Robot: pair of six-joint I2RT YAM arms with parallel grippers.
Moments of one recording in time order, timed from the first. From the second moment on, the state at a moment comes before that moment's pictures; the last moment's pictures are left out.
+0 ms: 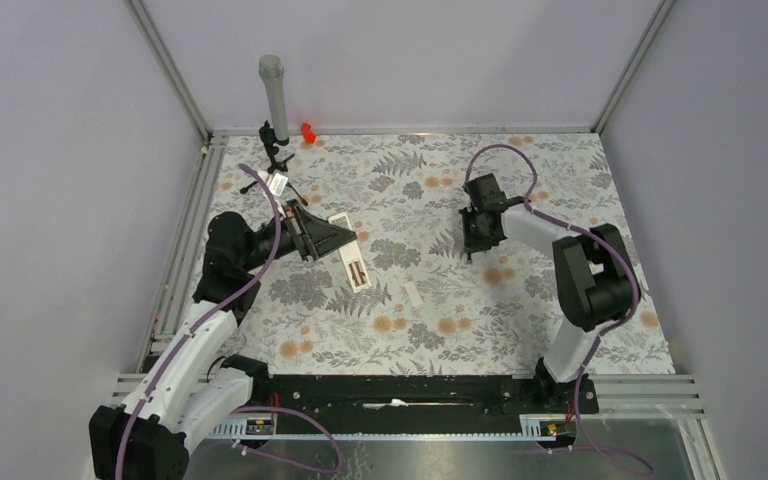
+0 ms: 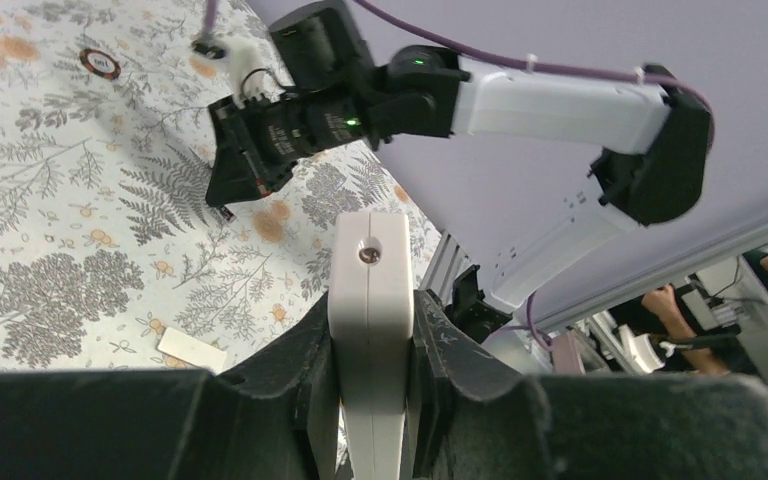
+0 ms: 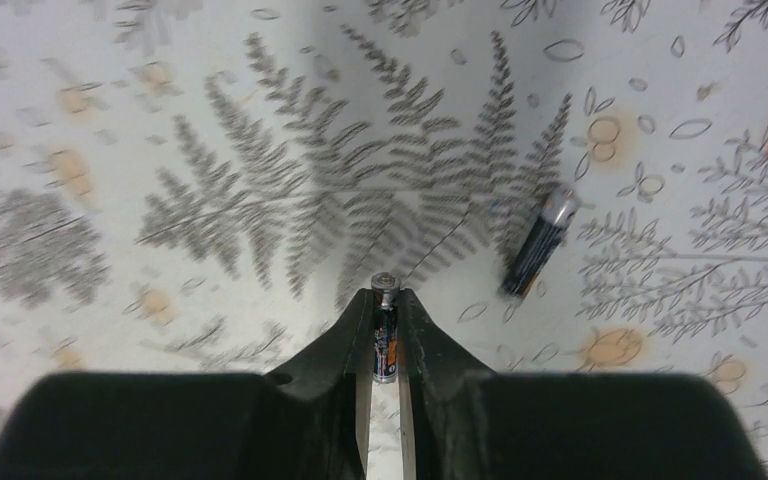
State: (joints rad) left arm -0.27 0.84 0.64 0.28 0.85 -0.80; right arm 0.35 1.80 1.11 -0.45 0.03 0.24
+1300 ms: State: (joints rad) left arm -0.27 1.00 0.53 0.72 0.72 -1.32; right arm 0.84 1.18 0.98 0.16 -0.41 0.57
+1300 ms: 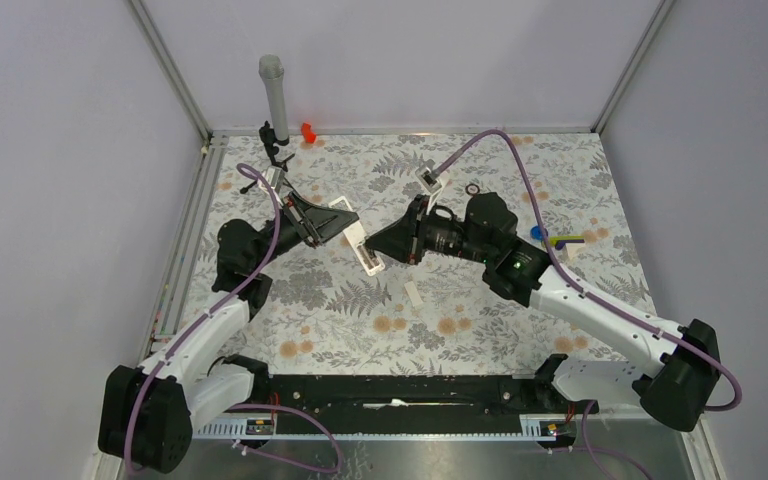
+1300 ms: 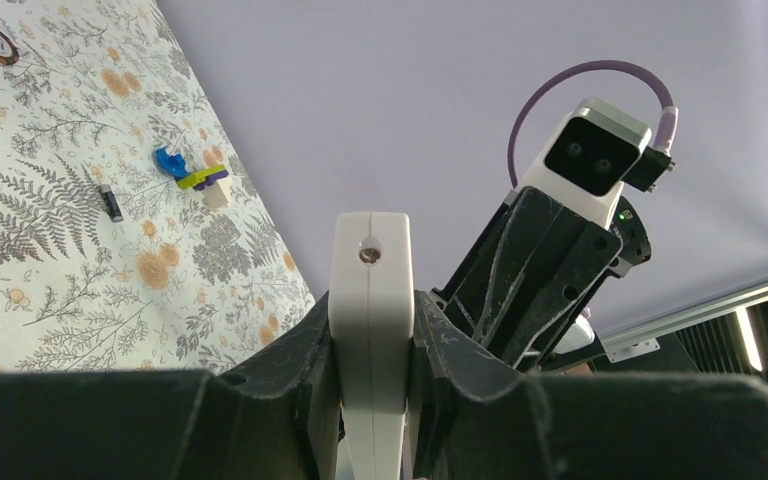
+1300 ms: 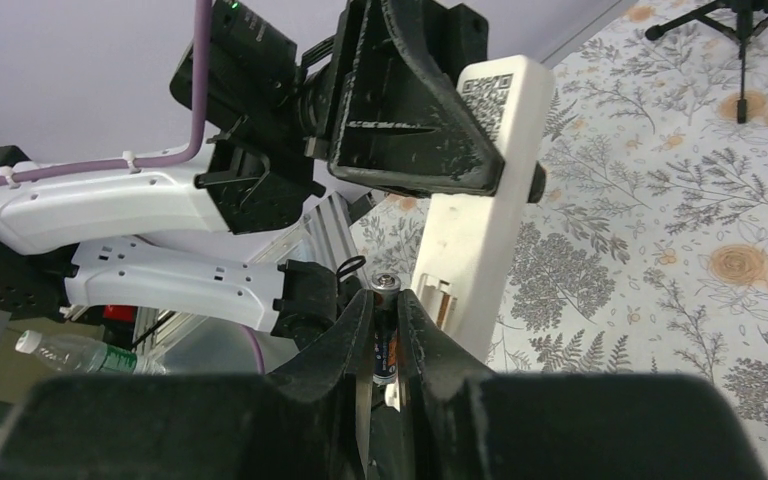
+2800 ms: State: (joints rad) left arm -0.28 1.00 0.52 0.76 0.72 -1.44; right arm 0.95 1.19 1.00 0.09 -0.25 0.36
